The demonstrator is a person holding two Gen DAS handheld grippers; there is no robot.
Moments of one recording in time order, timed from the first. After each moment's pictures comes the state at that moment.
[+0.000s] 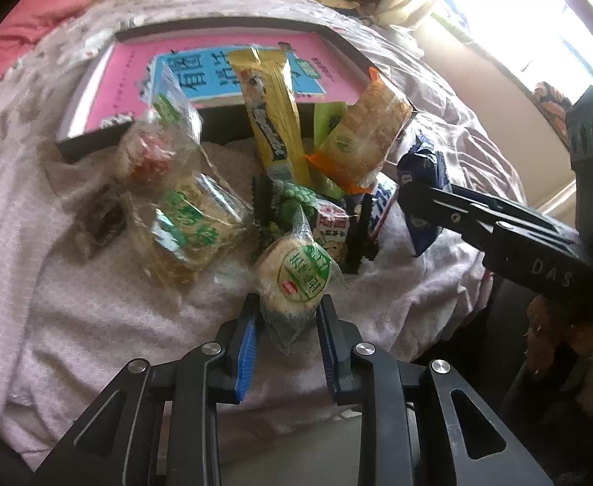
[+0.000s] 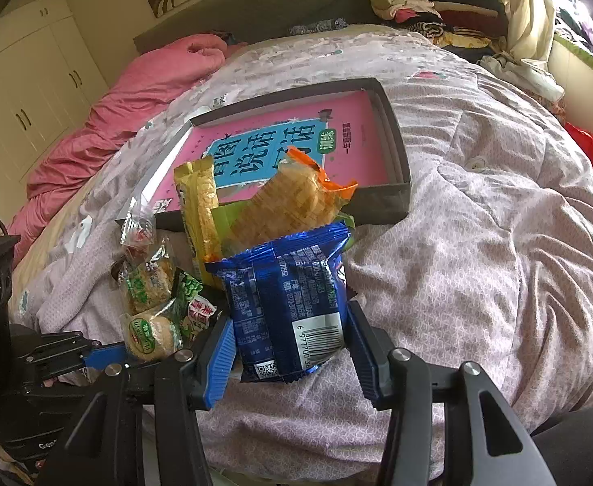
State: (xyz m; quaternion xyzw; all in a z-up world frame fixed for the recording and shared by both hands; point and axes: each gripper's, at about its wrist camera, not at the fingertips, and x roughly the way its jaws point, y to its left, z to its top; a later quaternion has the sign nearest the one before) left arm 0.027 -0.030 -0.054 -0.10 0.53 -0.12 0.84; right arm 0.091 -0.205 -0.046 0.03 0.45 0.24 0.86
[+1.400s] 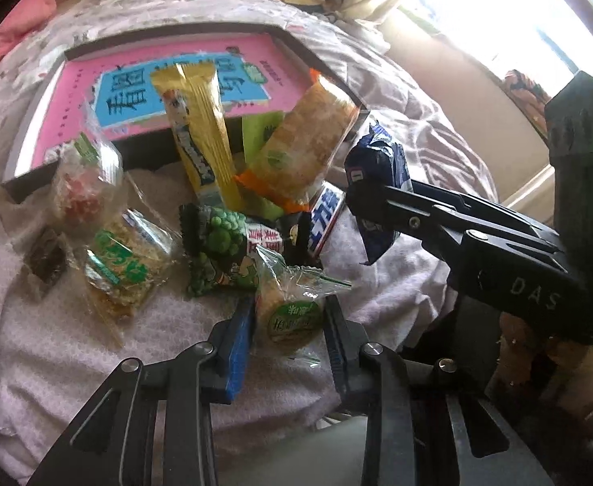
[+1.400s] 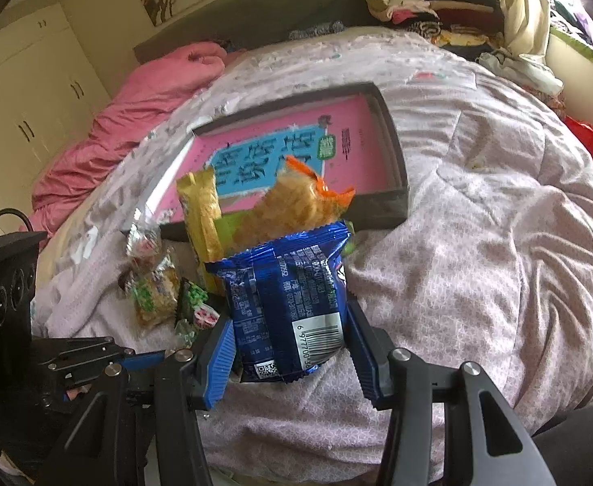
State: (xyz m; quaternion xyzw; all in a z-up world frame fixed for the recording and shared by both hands) left arm 0.042 -0.057 -0.043 -0.09 0.51 -0.17 0.84; right arm 0.090 -0.212 -0.041 0.05 0.44 0.24 0.86
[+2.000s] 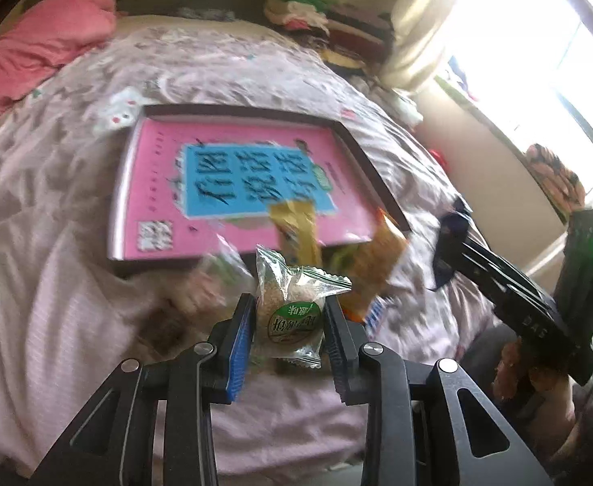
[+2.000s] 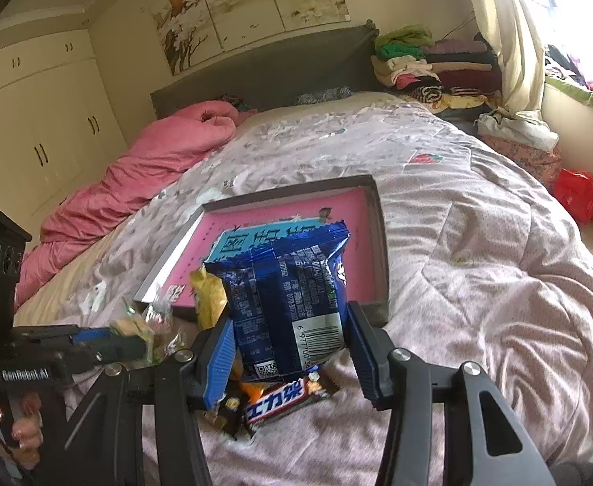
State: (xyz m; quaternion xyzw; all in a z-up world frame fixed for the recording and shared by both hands) left arm 0.062 0.017 0.009 -0.15 0.44 -0.09 0.88; right arm 0.102 -0.225 0.005 0.05 0.33 0.24 0.91
